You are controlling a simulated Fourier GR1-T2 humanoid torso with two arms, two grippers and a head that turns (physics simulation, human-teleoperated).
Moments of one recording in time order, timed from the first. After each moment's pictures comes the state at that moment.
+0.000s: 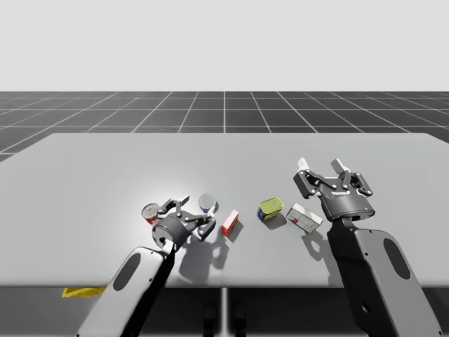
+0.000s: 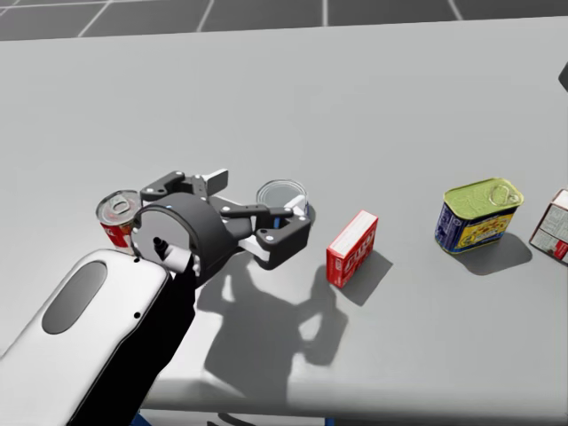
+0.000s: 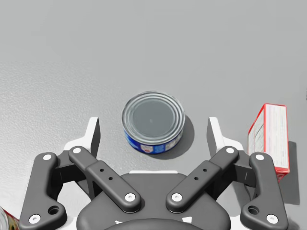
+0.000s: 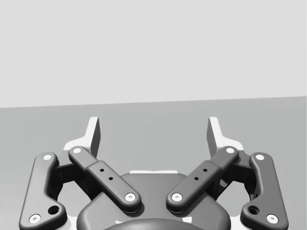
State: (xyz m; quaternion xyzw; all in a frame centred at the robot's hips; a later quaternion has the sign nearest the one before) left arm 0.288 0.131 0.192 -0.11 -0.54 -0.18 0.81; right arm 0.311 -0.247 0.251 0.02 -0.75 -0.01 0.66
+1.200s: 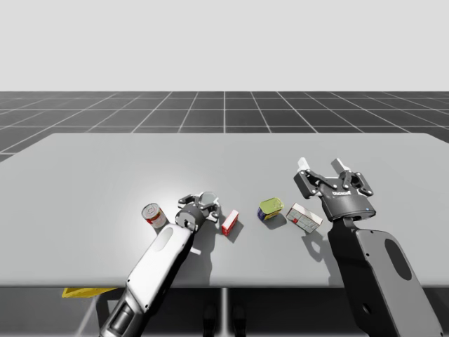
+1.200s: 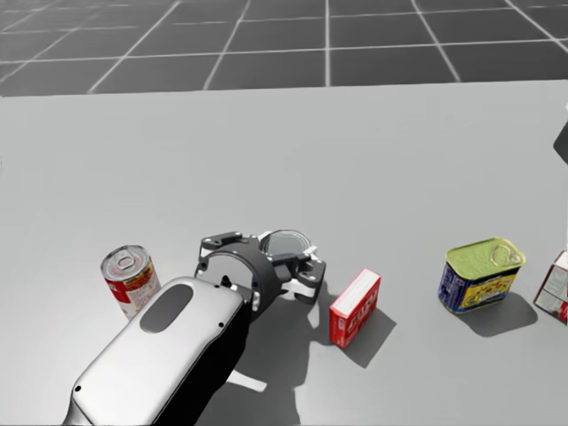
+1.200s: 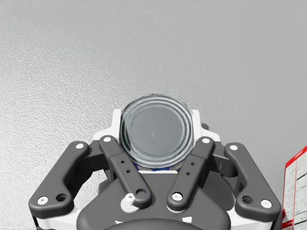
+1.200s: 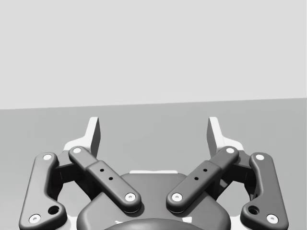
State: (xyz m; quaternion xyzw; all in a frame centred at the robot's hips) left arm 0.340 0.102 0.152 -0.06 -0.51 -0.17 0.84; right arm 0.310 -0.248 0.252 0.03 -0.76 -0.01 0.65
